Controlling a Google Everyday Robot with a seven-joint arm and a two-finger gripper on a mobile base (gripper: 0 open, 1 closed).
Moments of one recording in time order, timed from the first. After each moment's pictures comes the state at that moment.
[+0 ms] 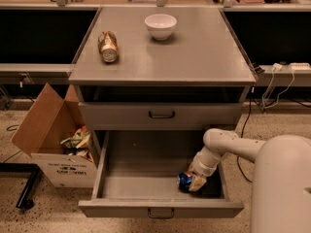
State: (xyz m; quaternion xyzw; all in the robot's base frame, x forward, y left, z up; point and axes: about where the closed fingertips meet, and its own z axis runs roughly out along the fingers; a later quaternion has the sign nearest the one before) arm 0.542 -0.179 0.361 -0.68 0.71 0.17 0.07
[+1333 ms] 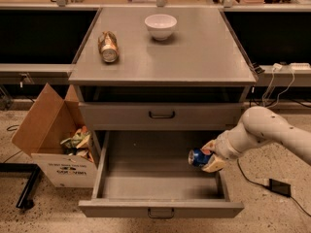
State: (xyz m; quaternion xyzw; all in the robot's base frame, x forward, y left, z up) arm 0.534 -0.208 0.545 -0.65 0.71 0.16 0.21
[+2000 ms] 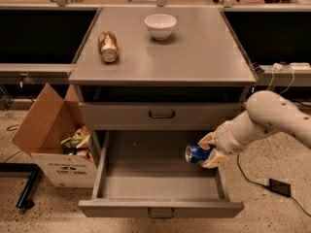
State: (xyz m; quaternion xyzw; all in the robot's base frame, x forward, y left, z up) arm 0.507 -0.183 0.623 -0.69 0.67 0.15 0.21
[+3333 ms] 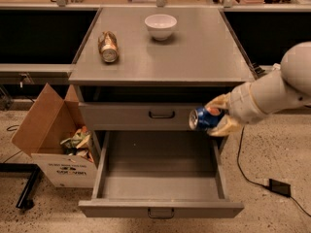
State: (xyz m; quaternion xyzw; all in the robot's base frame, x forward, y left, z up) arm 0.512 -0.176 0.786 -0.71 0.64 0.07 0.30
